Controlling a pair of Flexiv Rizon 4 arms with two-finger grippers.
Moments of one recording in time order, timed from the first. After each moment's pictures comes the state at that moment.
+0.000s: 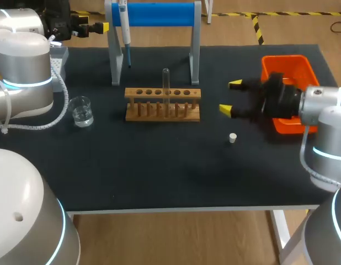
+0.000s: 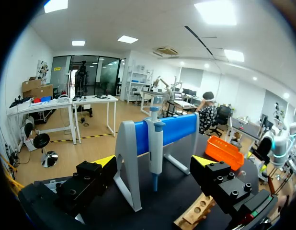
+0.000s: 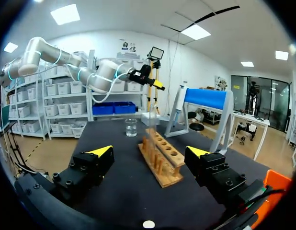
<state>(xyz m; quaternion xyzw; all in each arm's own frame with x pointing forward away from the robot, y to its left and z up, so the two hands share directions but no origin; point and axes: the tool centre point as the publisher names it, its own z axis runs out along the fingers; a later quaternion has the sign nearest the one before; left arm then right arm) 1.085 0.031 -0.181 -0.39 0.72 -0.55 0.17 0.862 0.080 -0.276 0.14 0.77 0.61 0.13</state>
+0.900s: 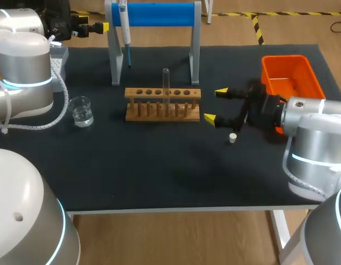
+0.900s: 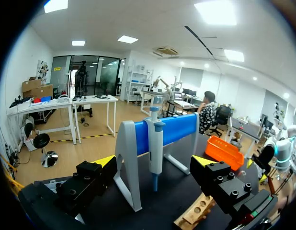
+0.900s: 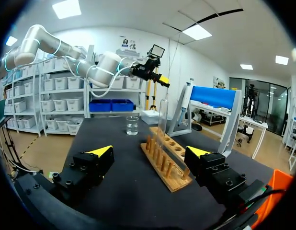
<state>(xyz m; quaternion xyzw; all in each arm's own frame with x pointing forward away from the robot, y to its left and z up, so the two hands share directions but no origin) 1.085 0.030 -0.181 -0.39 0.72 -0.55 0.17 0.853 0.115 -0.290 0.14 0.77 0.61 0.15</state>
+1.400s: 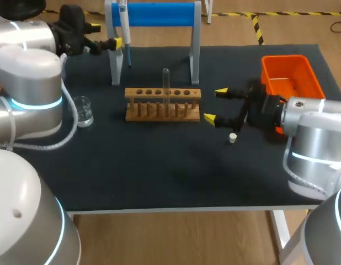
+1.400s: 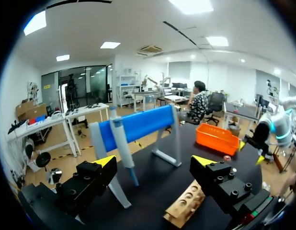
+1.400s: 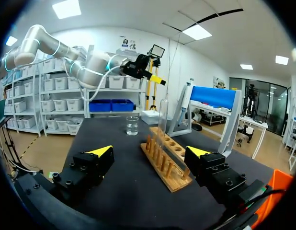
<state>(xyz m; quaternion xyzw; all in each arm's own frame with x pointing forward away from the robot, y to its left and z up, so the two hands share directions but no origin) 1.016 -0.019 -0.185 -0.31 0.76 -0.53 0.21 0.853 0.115 -0.290 0.14 0.77 0.61 0.15</state>
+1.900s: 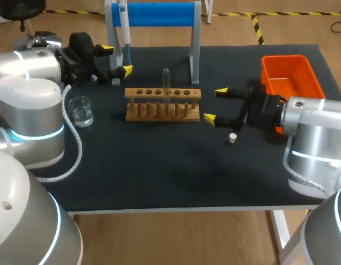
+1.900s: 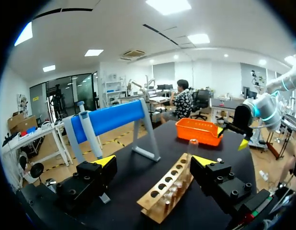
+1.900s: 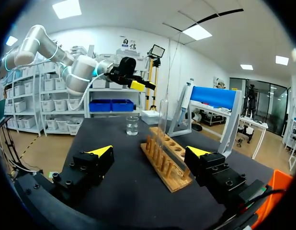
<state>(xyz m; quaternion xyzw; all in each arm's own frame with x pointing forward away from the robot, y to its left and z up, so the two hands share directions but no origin) 0.948 -0.050 -0.212 -0.24 0.77 -0.55 0.20 0.853 0.115 -0.290 0.14 0.77 0.61 0.15</state>
